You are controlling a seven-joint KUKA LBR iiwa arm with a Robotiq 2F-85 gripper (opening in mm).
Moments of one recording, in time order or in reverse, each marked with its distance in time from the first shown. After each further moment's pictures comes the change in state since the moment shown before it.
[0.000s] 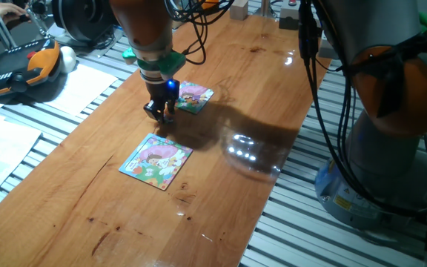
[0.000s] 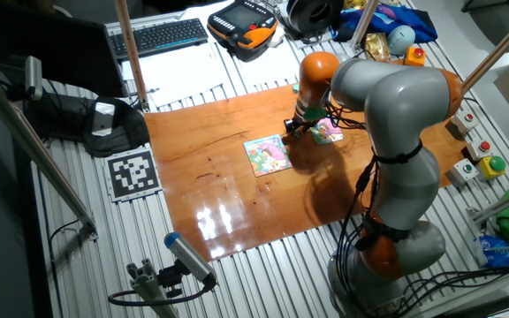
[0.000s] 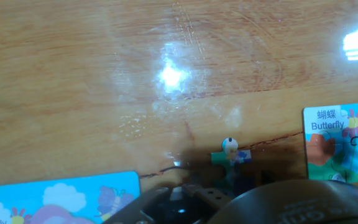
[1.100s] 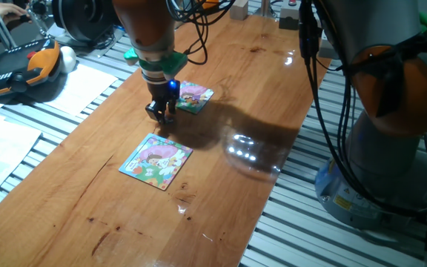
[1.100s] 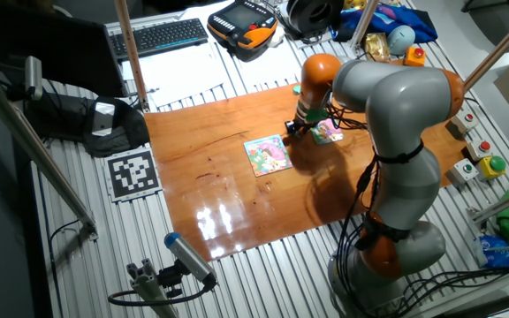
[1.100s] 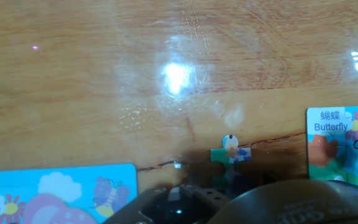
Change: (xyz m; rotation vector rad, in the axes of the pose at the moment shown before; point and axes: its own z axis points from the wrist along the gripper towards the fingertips) arm 0.004 -0.002 0.005 -0.011 -0.004 -0.042
